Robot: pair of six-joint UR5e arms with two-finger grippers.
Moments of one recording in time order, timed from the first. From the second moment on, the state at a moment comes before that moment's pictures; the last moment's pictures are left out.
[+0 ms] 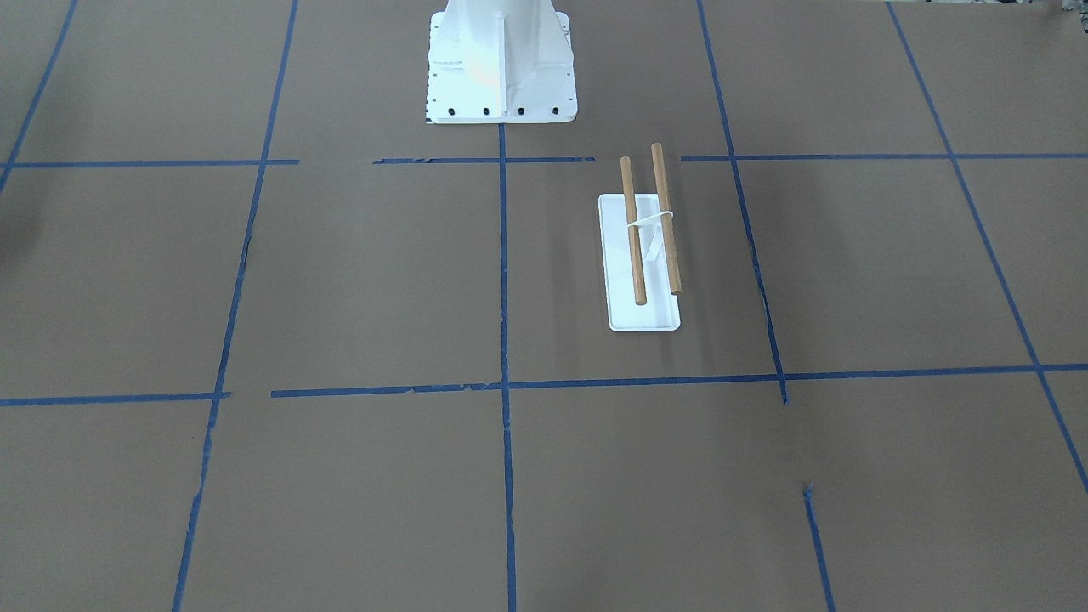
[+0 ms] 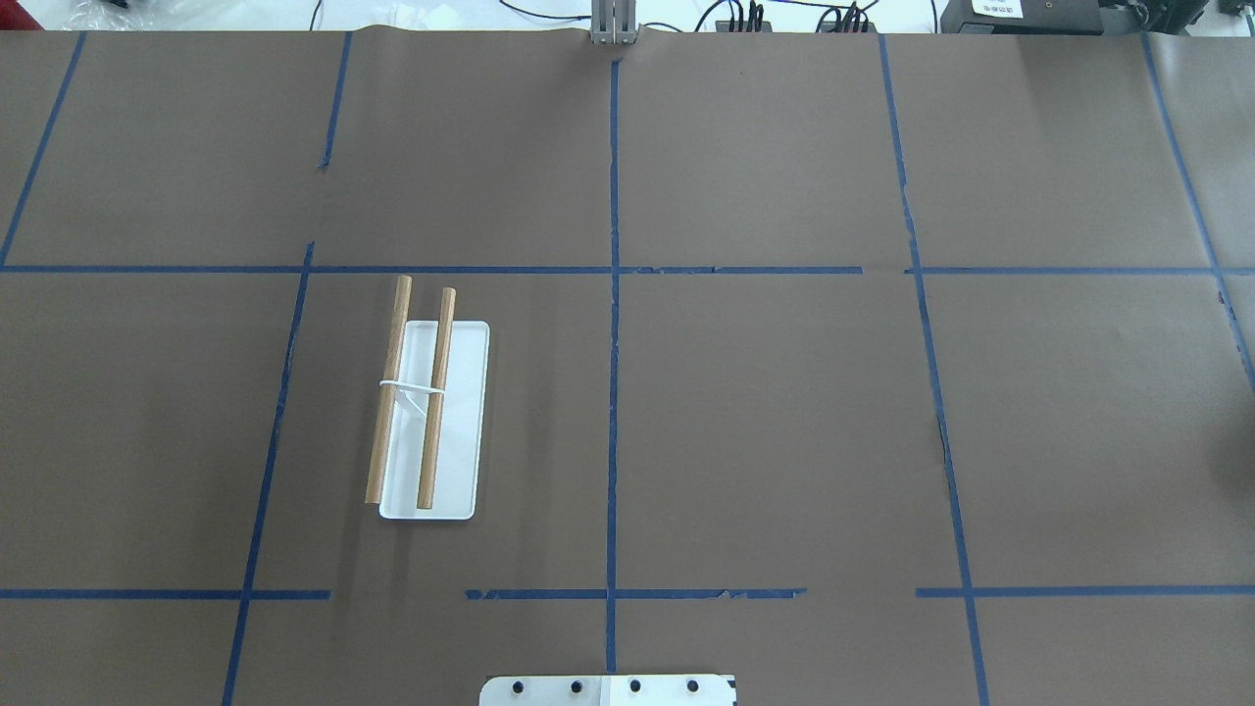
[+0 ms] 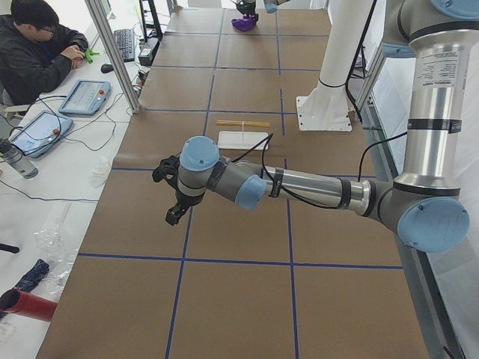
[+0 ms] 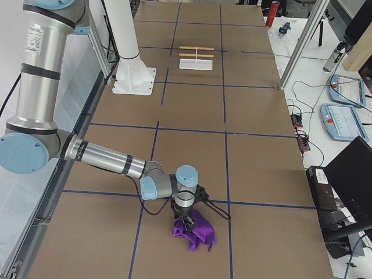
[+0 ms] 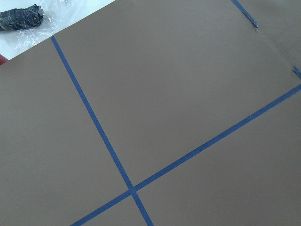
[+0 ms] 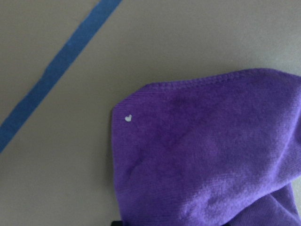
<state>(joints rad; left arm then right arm) -1.54 -1.58 -1.71 -1.91 -2.36 0.18 1.28 -1.79 1.41 -1.12 2.03 -0.40</state>
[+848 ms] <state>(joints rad) -1.54 -1.58 -1.71 -1.91 -2.36 0.18 1.36 -1.64 1.45 -1.18 2.01 -0.56</state>
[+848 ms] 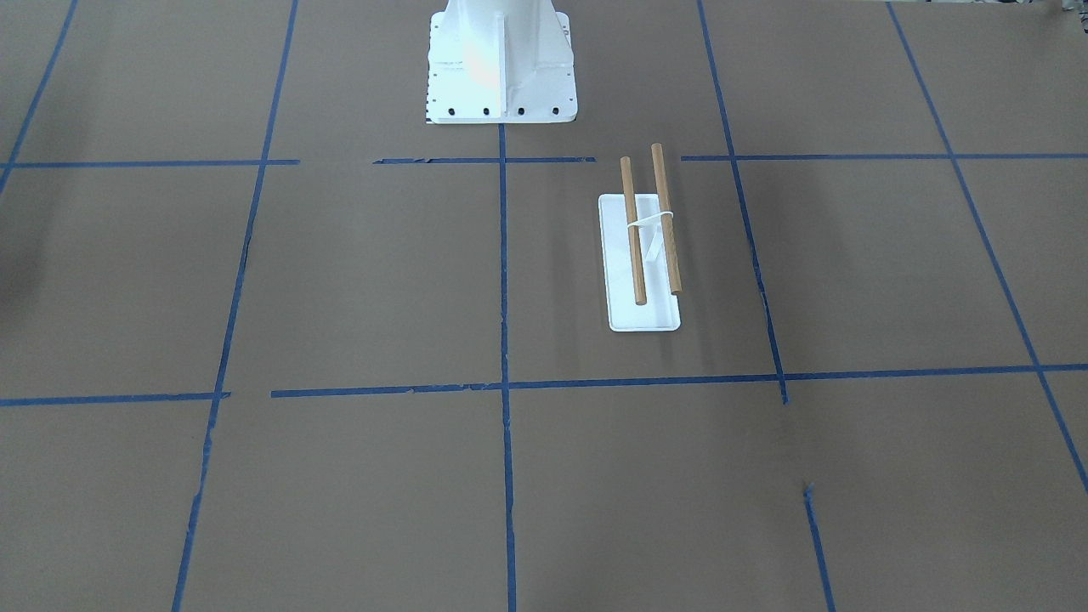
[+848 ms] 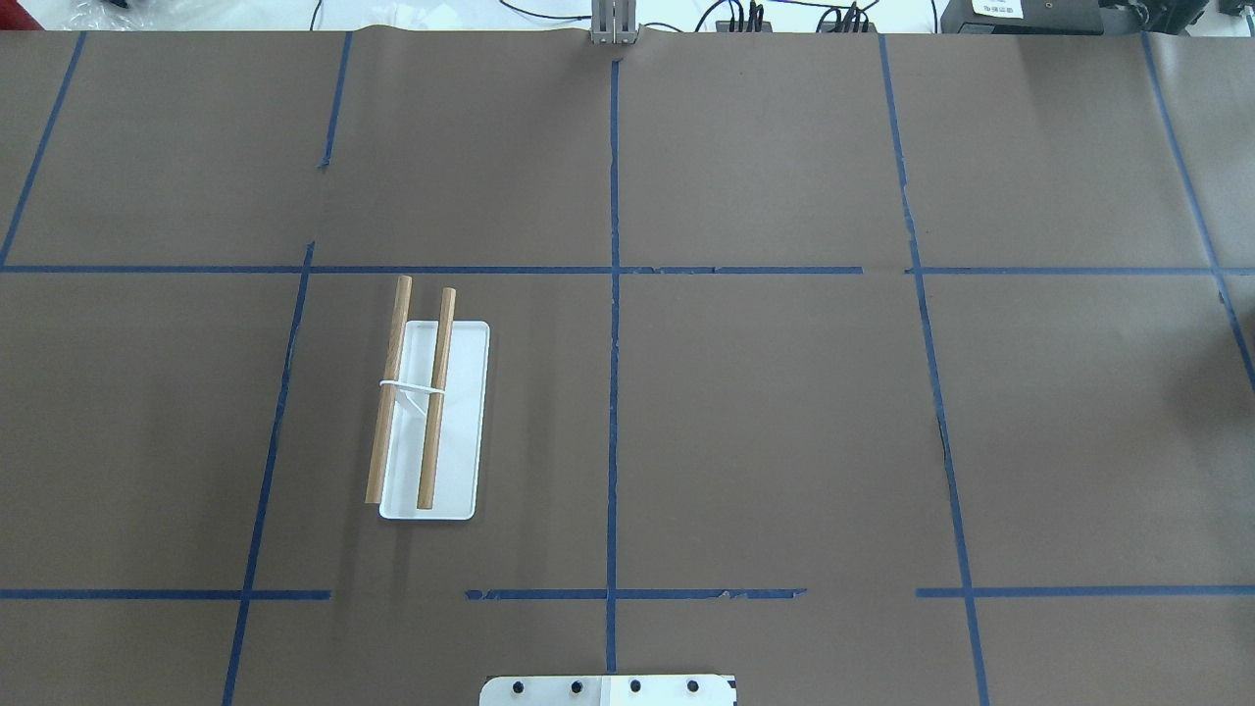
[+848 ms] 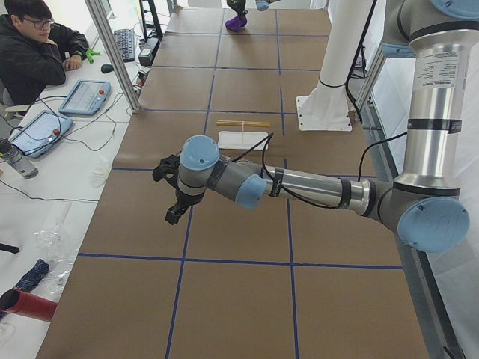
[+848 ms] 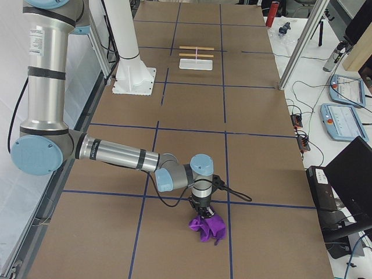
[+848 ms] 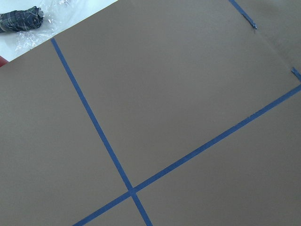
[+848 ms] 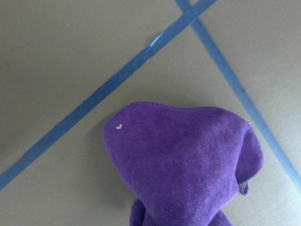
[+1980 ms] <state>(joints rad) -1.39 -1.76 -1.77 -1.96 -2.36 -0.30 1.13 -1.23 1.70 -1.47 2.10 -0.11</state>
